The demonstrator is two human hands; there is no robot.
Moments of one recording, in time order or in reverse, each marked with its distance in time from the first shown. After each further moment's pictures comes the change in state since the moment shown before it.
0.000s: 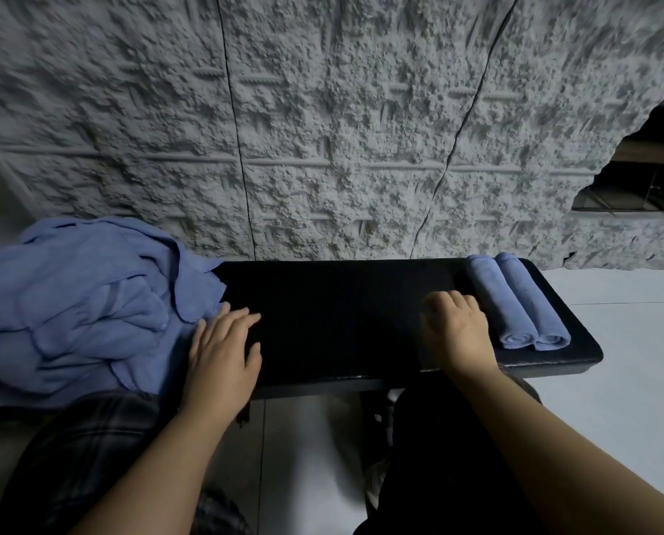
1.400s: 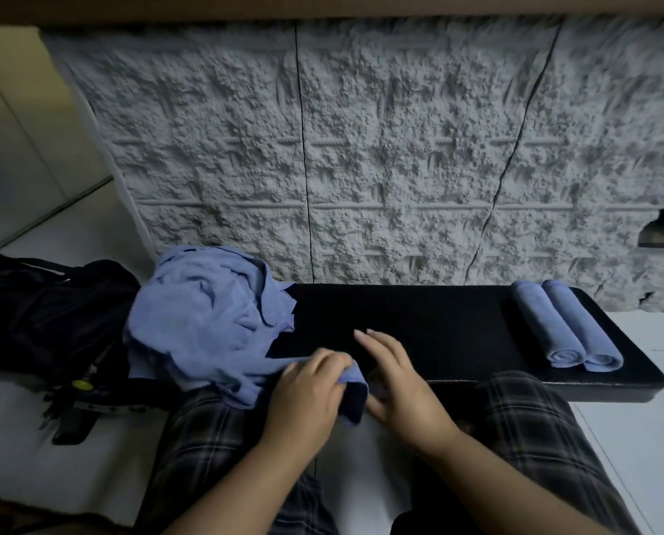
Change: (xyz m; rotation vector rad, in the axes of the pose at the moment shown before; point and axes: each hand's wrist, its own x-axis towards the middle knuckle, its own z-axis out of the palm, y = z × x) left_hand -0.074 0.055 -0.063 -0.110 0.129 0.305; right_hand -0.091 -0.125 -0.020 0.643 -0.354 -0.342
